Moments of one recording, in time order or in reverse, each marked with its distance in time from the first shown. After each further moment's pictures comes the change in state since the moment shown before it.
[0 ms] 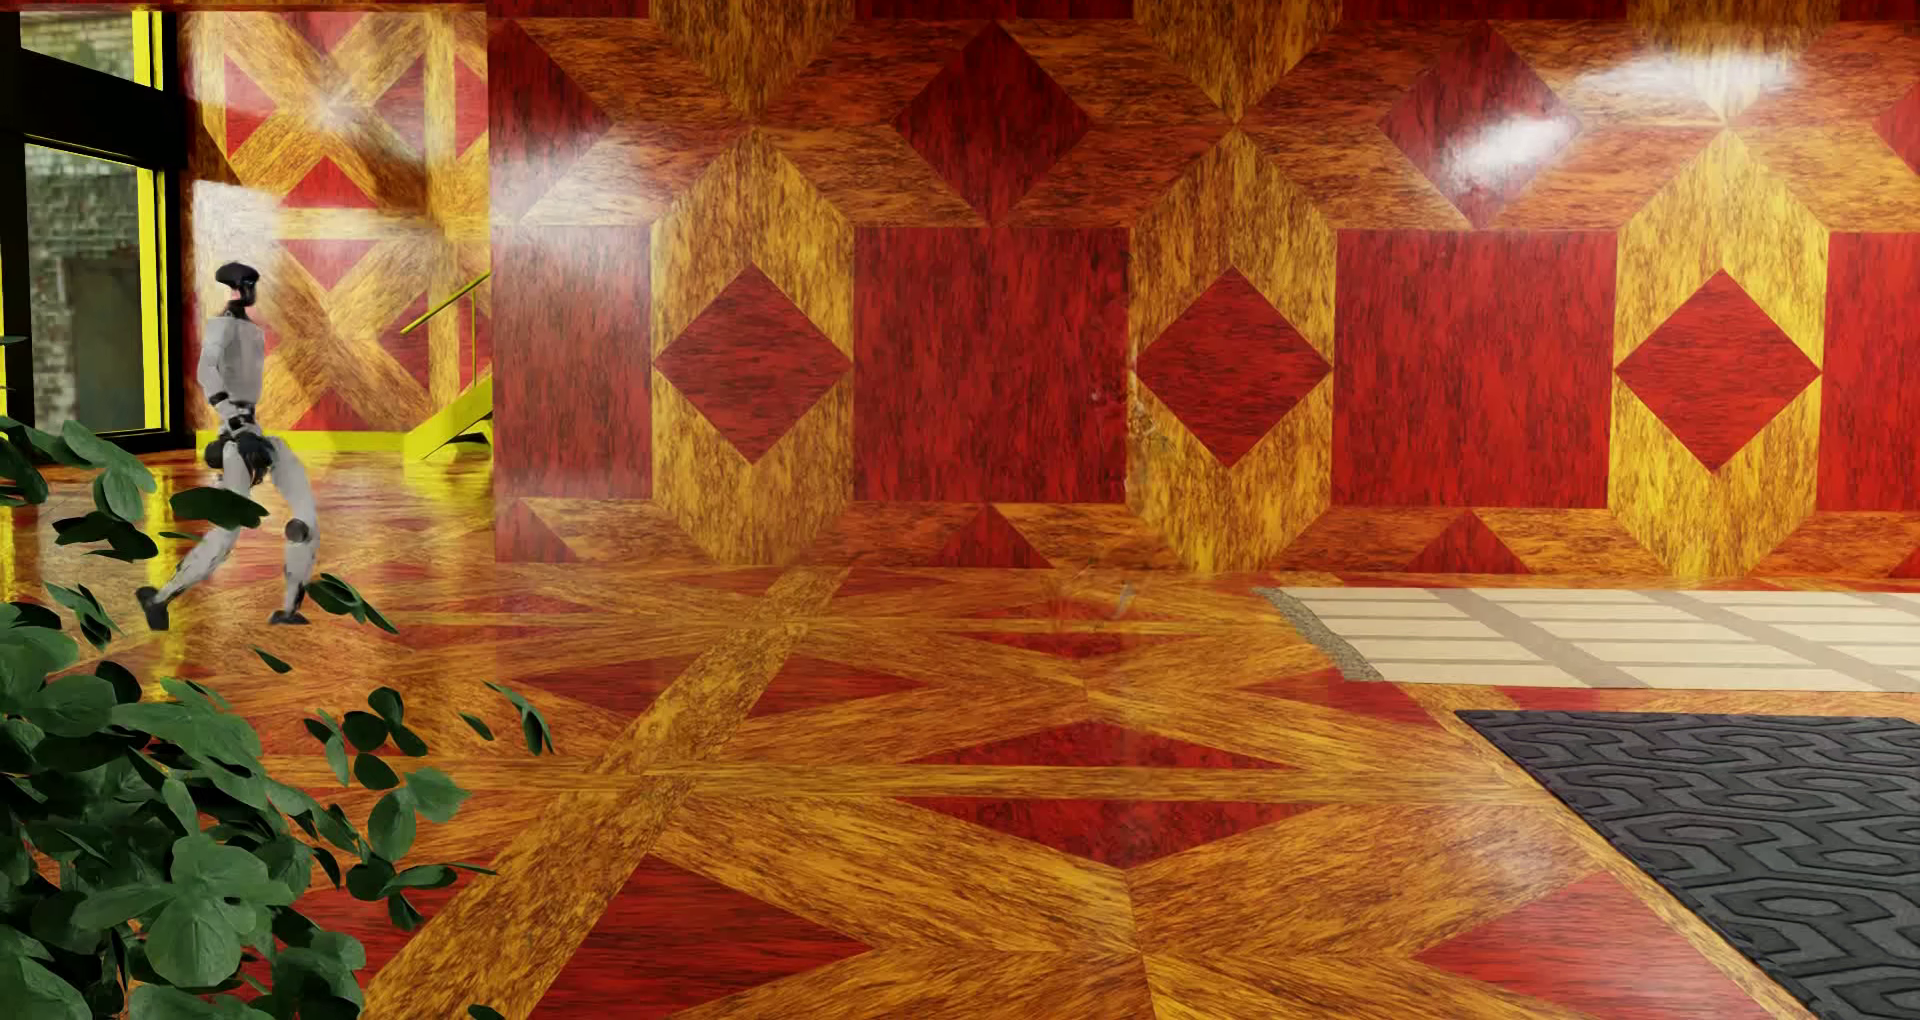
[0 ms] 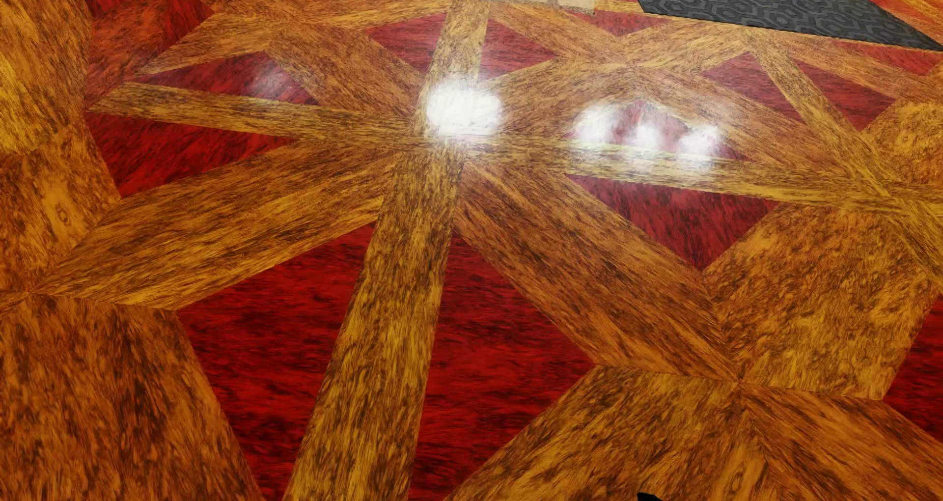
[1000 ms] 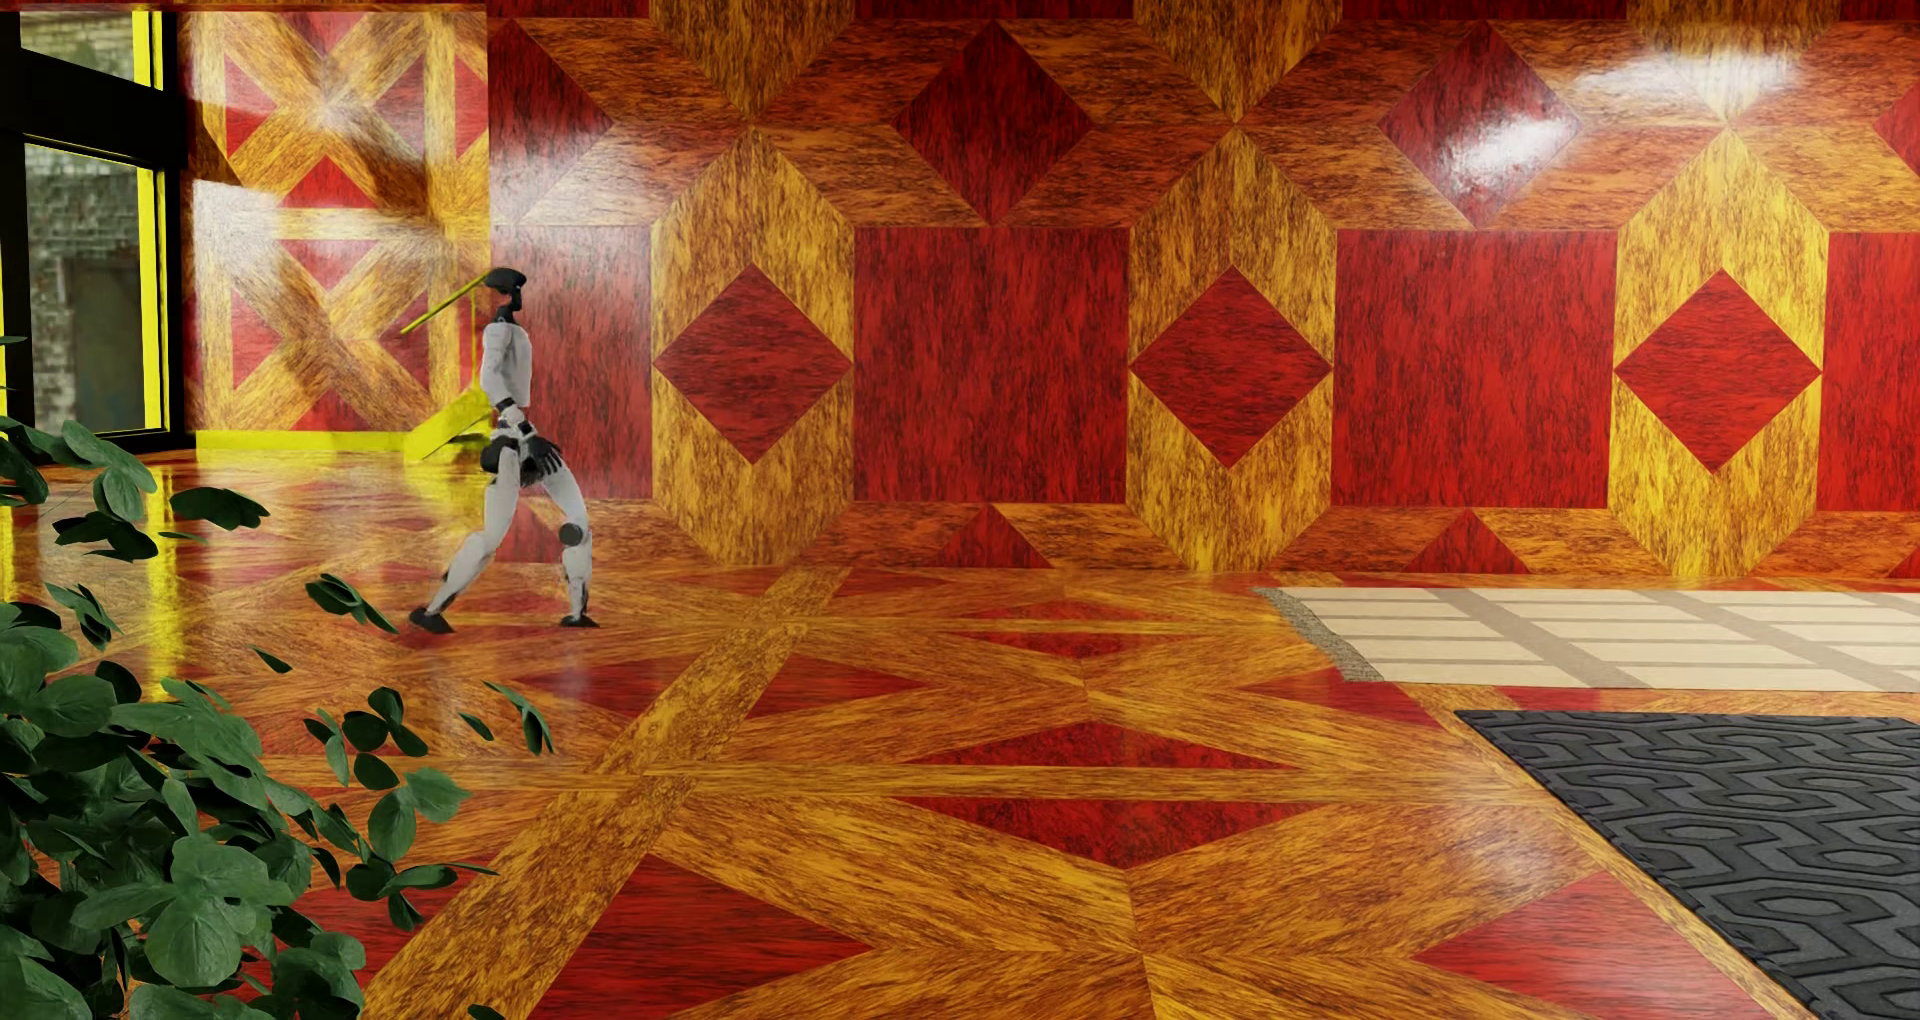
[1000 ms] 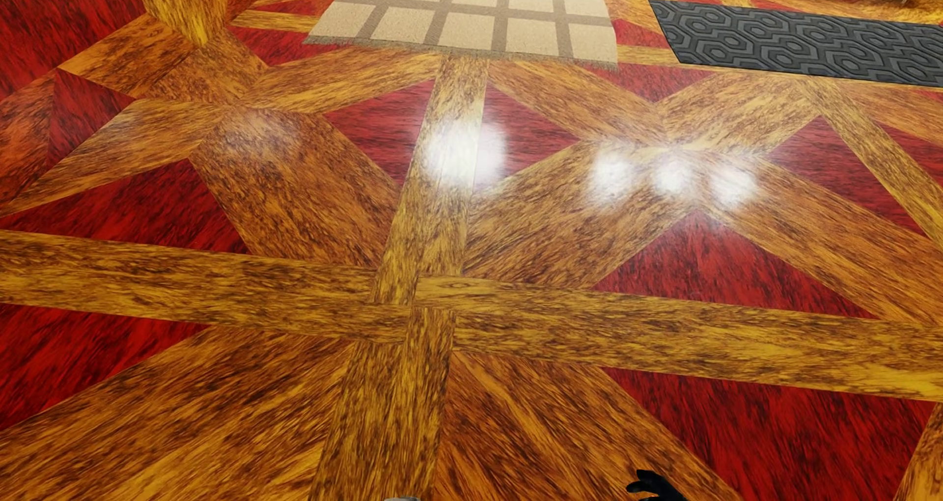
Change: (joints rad) body -0.052 0.122 0.028 0.078 0.008 0.061 0.000 0.000 -0.014 -0.131 -0.295 -0.007 -0.051 0.039 -0.499 0.029 -0.059 0.000 0.000 -0.044 0.067 -0.105 -0.024 0.000 0.000 0.000 0.000 0.000 0.000
